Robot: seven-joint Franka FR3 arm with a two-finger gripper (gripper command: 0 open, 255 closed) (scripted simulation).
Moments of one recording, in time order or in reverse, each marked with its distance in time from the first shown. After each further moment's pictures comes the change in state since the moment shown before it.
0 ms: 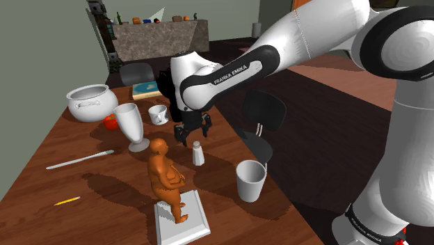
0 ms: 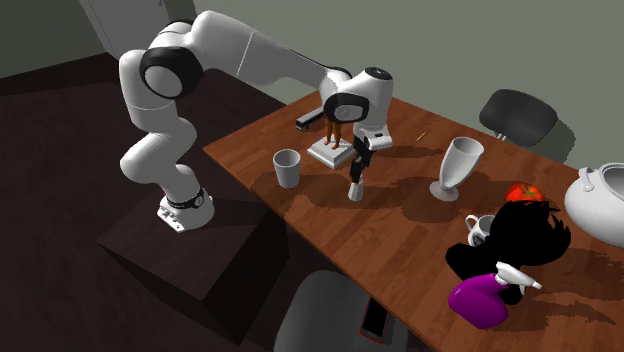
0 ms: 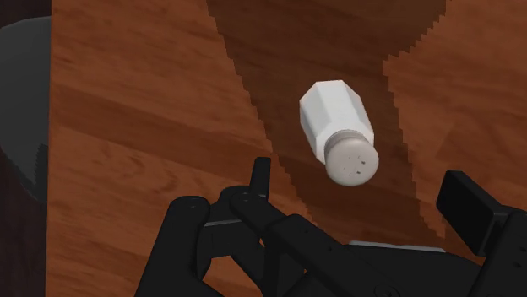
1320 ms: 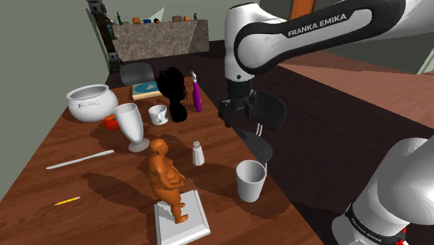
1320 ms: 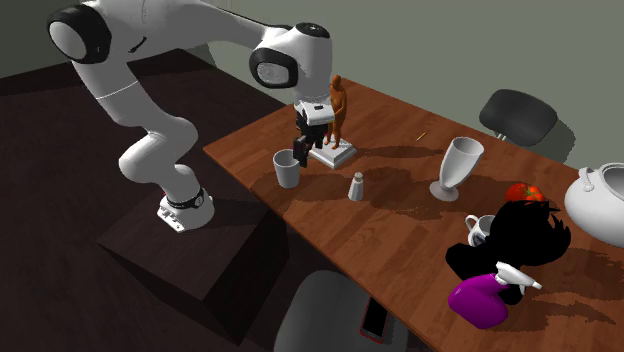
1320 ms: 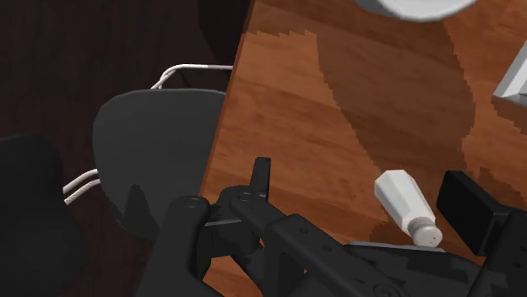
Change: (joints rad) arm -0.071 -0.584 -0.084 -0.382 0.206 -0.187 -0.241
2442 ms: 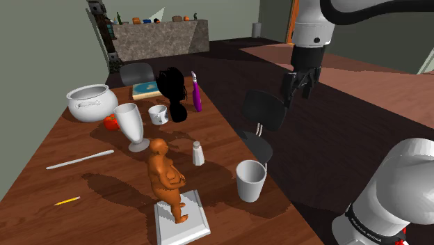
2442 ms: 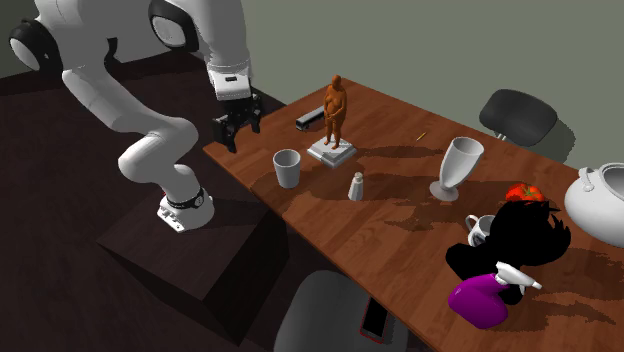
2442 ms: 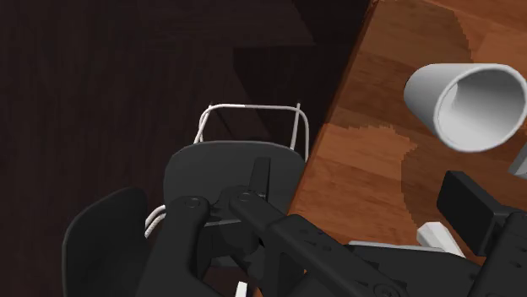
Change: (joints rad) arm -0.027 -0.472 -0.194 -0.138 -0.025 -0.360 -0.197
